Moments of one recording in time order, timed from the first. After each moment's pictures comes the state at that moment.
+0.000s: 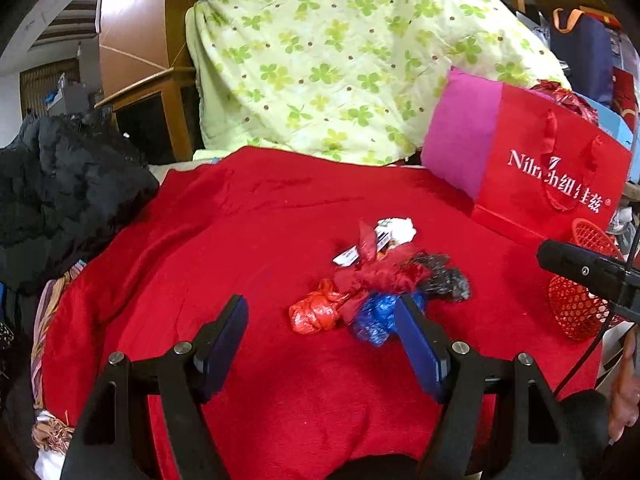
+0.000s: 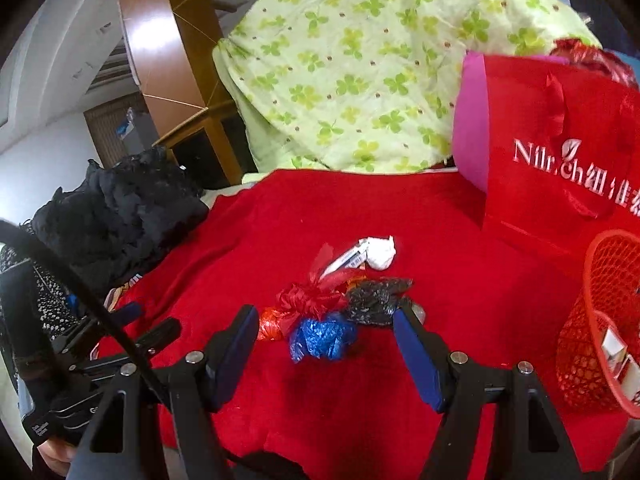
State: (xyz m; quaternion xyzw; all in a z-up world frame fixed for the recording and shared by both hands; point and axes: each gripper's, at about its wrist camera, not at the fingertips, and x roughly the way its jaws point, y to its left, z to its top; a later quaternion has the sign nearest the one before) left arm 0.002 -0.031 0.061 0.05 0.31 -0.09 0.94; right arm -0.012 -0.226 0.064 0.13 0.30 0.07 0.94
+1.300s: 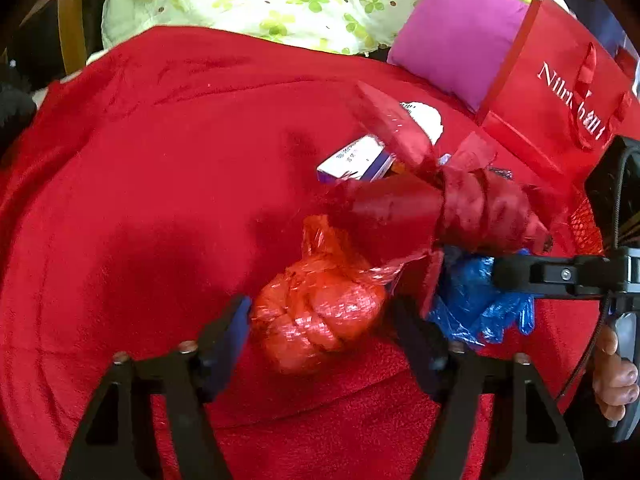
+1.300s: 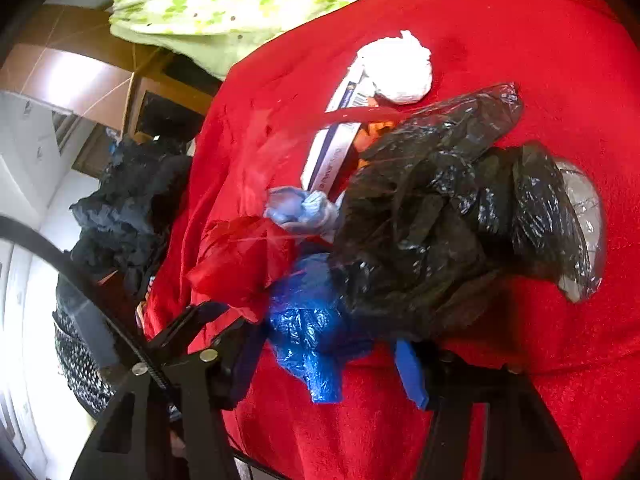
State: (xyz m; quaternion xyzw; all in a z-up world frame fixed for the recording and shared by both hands) left arm 0.174 -0.023 -0.091 0.03 0.47 -0.25 0.85; right arm 0.153 -0.214 -0.117 0.35 0.48 0.16 0.79
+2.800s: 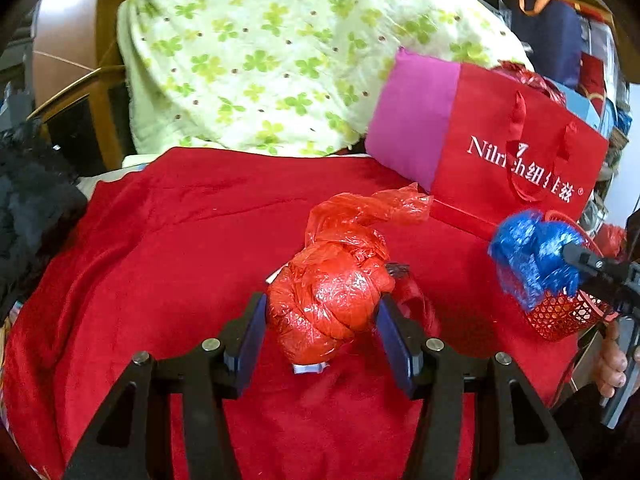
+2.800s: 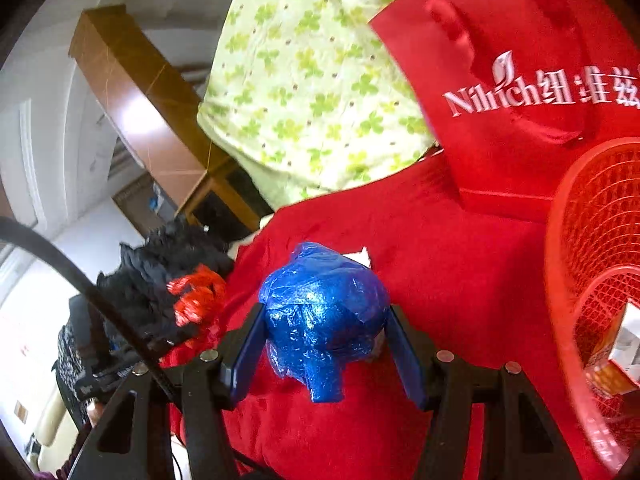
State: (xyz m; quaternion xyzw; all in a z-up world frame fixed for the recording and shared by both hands) left arm 0.067 -0.085 0.054 0.06 0.34 -0.20 0.92; right arm -0.011 -0.372 0.005 0.30 0.24 0.14 0.91
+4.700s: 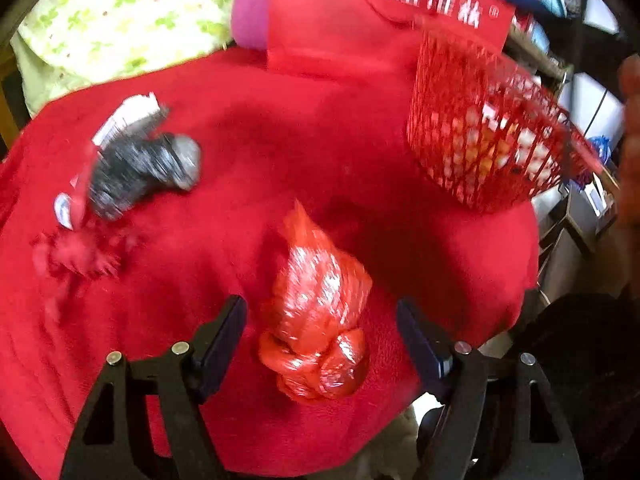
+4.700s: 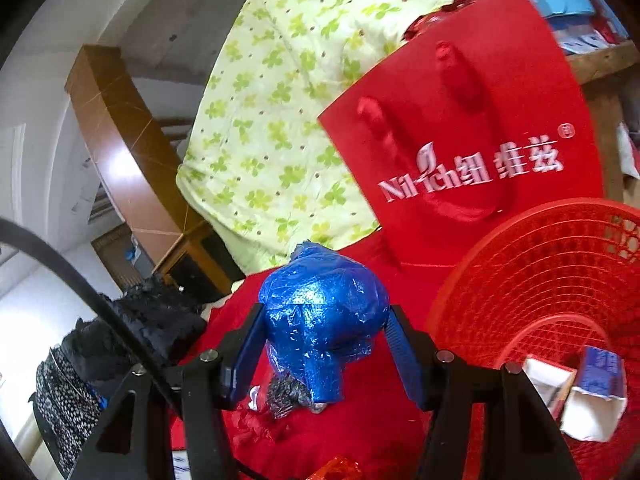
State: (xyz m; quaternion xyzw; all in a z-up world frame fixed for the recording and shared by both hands) left arm -0.029 -0.262 -0.084 0.14 0.47 -0.30 0.82; right arm -0.060 -0.436 0.019 0.31 0.14 0.05 0.94
